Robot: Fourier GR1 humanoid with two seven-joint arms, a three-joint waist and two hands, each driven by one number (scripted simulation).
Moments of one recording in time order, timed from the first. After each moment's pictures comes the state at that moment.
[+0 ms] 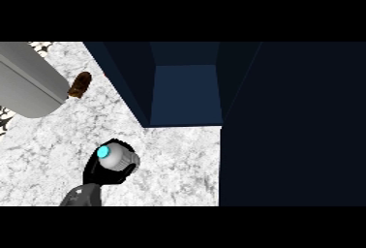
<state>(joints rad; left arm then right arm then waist) -0.29 0.09 0.17 -0.54 0.14 -0.47 -0.66 0.78 -0.28 -0.32 -2.36 -0.62 0.52 -0.10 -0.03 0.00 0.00</state>
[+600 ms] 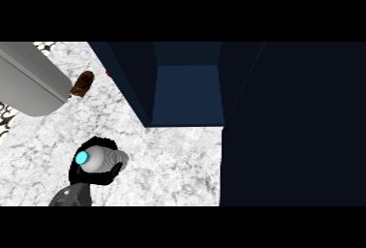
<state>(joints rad) -0.28 0.13 0.23 -0.59 0.19 -0.40 -0.74 0.82 -0.29 -0.33 -2.36 -0.65 0.52 -0.13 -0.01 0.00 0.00</state>
